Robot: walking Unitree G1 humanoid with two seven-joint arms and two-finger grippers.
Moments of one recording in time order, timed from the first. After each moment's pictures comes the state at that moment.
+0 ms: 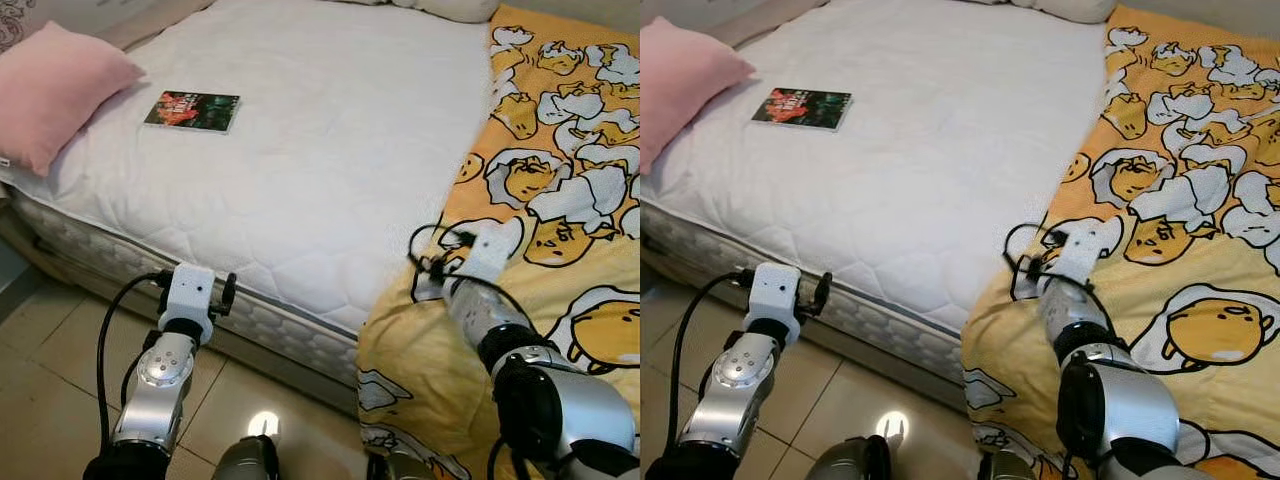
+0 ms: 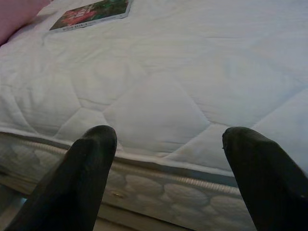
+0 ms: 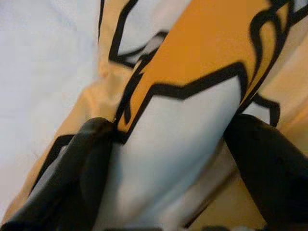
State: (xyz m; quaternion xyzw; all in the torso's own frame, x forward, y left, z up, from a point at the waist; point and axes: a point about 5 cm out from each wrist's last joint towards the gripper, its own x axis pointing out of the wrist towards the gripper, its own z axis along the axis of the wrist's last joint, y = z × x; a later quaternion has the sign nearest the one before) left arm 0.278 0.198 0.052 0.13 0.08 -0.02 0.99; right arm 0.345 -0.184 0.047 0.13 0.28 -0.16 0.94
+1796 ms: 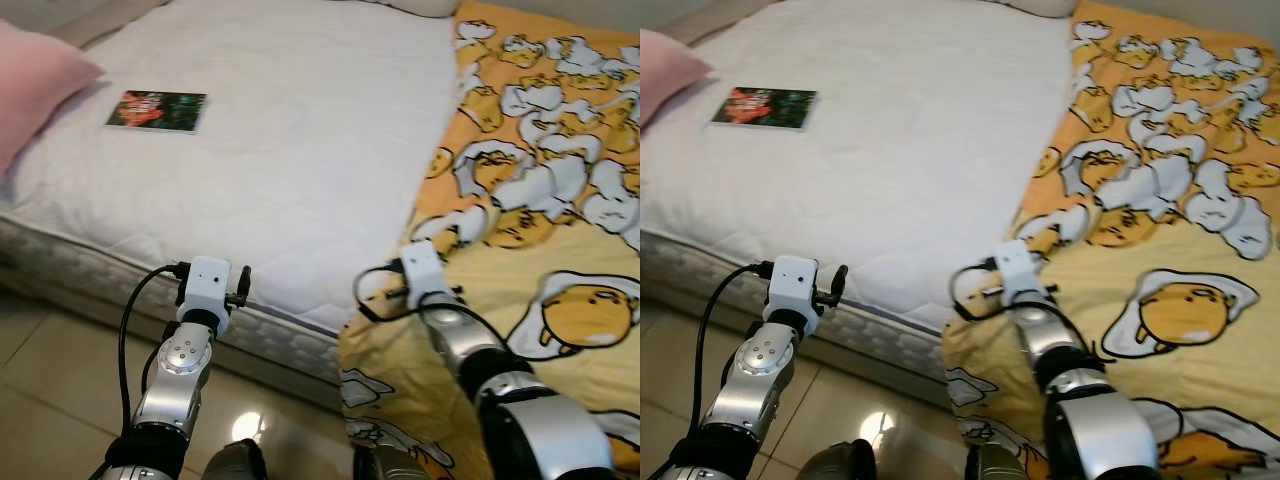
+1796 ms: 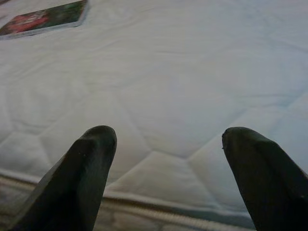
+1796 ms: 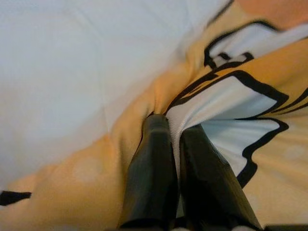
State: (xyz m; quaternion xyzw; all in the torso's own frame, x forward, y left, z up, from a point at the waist) left arm 0.292 0.180 0.051 0.11 0.08 -0.02 0.99; right arm 0.337 -0.121 0.038 -0.14 0.22 0.09 0.96
